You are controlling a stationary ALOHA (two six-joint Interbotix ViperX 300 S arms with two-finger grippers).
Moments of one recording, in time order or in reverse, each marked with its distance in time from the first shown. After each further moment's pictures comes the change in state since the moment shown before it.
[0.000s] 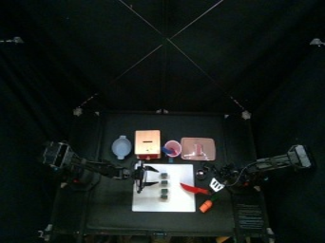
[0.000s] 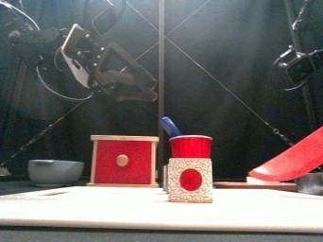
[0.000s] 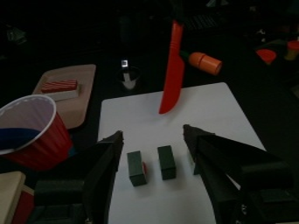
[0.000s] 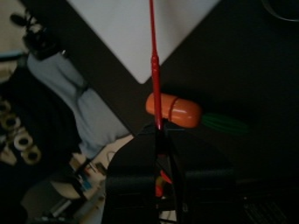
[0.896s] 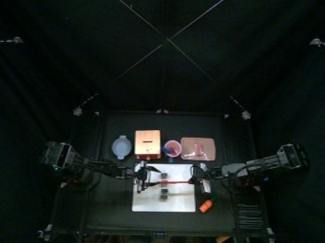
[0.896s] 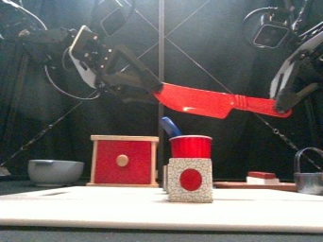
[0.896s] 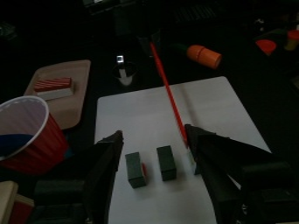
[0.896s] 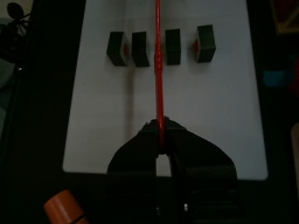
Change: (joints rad) left arm 0.035 0.018 -0.044 0.029 0.064 -0.002; right arm 0.046 0.218 0.014 -0.221 -0.591 -0.867
